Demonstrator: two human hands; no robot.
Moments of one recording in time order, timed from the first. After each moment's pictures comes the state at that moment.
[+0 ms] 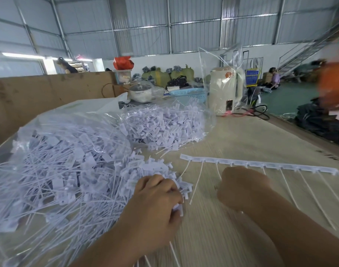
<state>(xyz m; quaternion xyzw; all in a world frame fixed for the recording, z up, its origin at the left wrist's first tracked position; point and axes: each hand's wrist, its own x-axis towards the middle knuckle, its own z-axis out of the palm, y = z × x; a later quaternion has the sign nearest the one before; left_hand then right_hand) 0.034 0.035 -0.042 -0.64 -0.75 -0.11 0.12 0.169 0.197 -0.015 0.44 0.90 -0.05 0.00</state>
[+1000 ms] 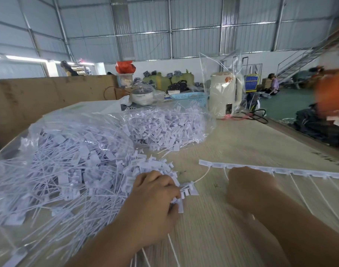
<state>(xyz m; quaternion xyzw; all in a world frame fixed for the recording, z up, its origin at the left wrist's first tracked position) 0.034 0.025 -0.041 -0.63 -0.75 -0.15 0.14 0.183 0.189 -0.011 0.45 0.89 -0.02 0.00</state>
